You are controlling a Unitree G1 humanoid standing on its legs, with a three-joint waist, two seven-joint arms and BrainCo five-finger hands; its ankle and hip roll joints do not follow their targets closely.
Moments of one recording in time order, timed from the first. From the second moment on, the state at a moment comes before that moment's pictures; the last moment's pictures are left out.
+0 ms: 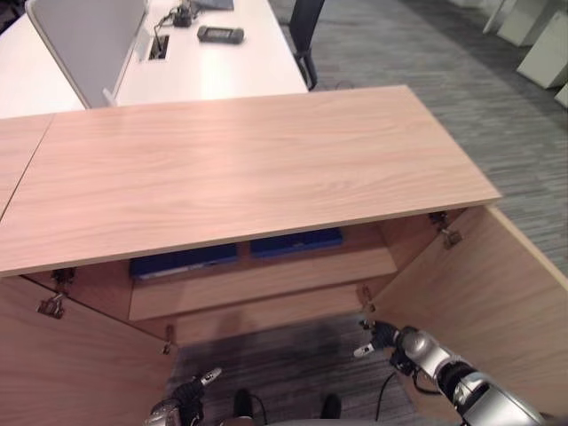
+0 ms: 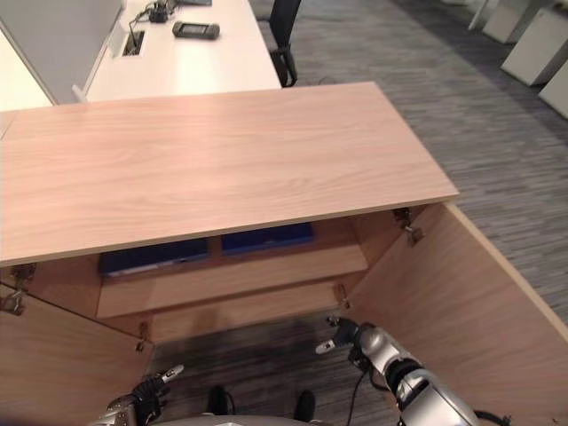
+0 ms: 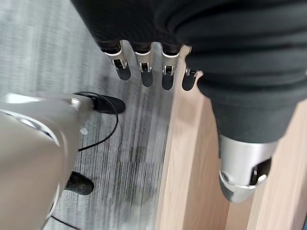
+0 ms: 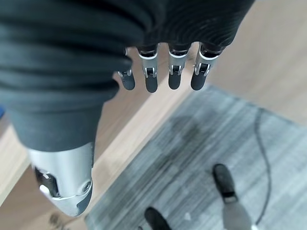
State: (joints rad) left arm -0.05 0.26 -0.06 1.24 -0.40 0.00 -0.14; right arm -0.30 -0.38 0.58 1.07 -0.03 0.01 0.20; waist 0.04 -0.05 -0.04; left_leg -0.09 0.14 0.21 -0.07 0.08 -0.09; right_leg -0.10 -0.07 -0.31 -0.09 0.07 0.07
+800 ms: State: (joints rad) left arm -0.06 0.22 -0.08 1.29 -0.35 -0.02 -0.11; right arm 0.01 -0.29 0.34 1.27 0.14 0.00 0.11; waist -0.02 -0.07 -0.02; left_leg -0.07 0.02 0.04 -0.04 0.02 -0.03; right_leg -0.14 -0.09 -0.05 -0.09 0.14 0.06
